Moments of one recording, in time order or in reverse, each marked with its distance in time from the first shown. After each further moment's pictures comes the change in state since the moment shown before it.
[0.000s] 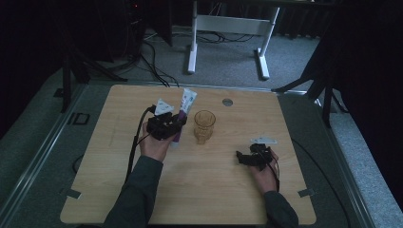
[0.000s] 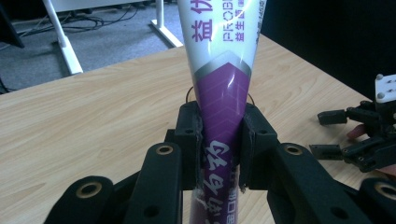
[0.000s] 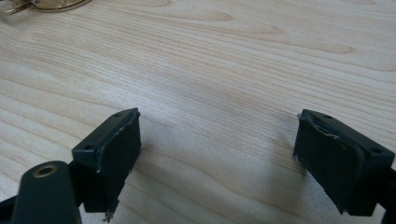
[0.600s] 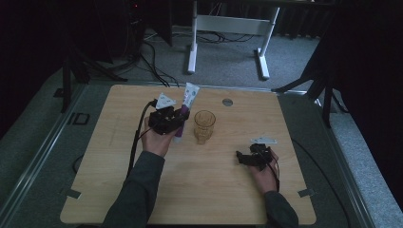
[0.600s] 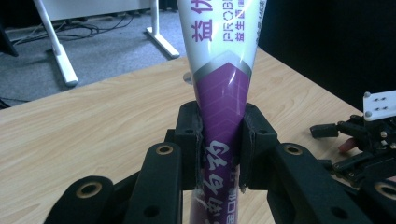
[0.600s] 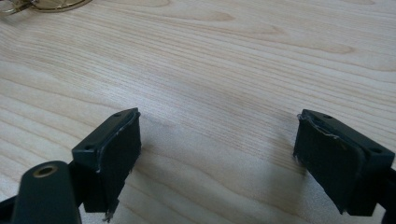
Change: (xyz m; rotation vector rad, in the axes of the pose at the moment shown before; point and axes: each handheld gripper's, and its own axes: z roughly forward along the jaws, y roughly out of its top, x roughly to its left) left arm -0.001 0.017 0.002 -0.026 -0.020 0.006; right arm 0.000 0.000 0.000 -0.001 -0.001 -0.001
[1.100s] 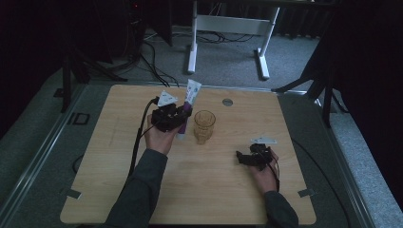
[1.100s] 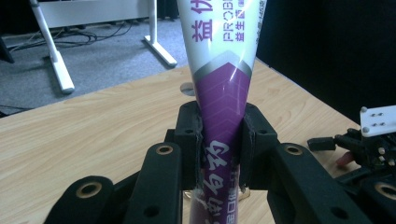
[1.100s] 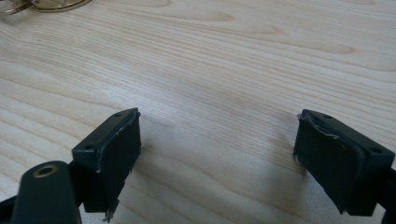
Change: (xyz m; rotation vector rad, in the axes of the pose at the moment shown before) left arm 0.000 0.005 0.008 -0.036 -0.011 -0.015; right arm 0.000 0.000 0.000 0.001 0.001 0.000
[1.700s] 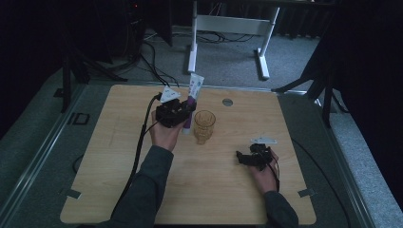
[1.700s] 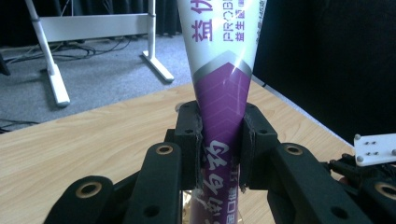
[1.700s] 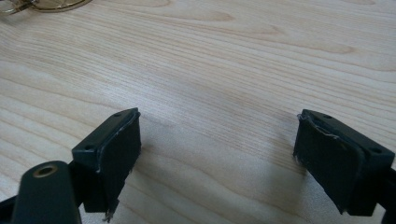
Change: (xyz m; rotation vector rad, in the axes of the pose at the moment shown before) left arm -0.004 0.011 0.009 -0.071 -0.012 -0.021; right arm 0.000 0.000 0.000 0.001 0.000 0.000
